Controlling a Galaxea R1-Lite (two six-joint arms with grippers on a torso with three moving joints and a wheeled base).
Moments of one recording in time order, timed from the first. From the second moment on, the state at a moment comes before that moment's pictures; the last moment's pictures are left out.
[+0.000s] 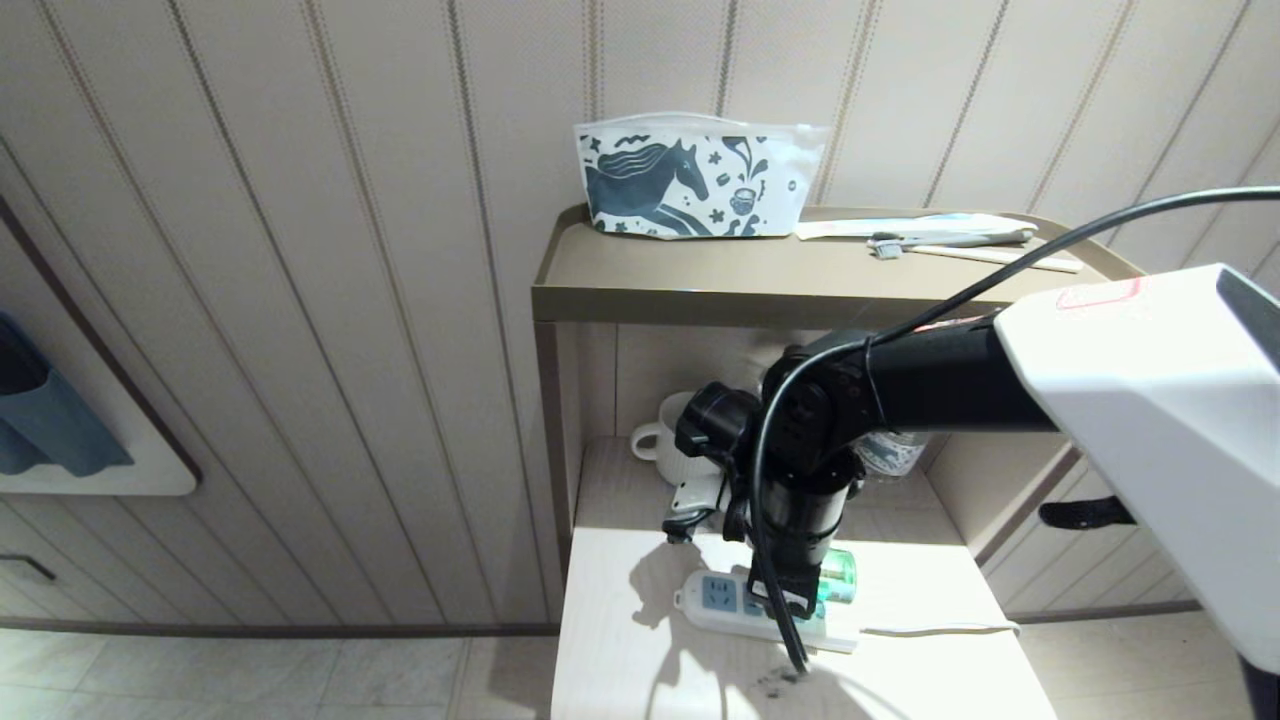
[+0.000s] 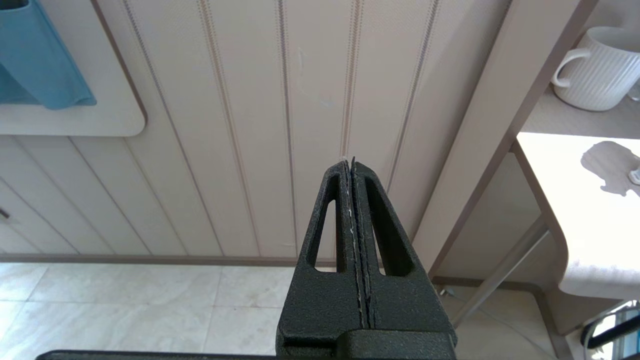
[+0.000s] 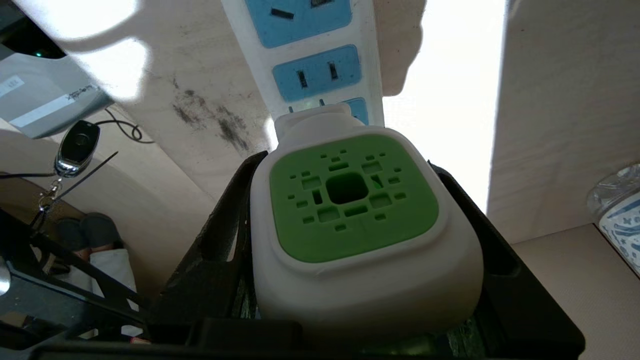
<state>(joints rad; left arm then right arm) 0.00 0.00 0.00 0.02 -0.01 0.00 0.65 2.19 -1.70 0.93 -0.23 -0.48</state>
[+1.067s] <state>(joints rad) 0.00 0.00 0.00 0.02 -0.01 0.00 0.62 2.24 -1.82 0.97 -0.23 -0.51</state>
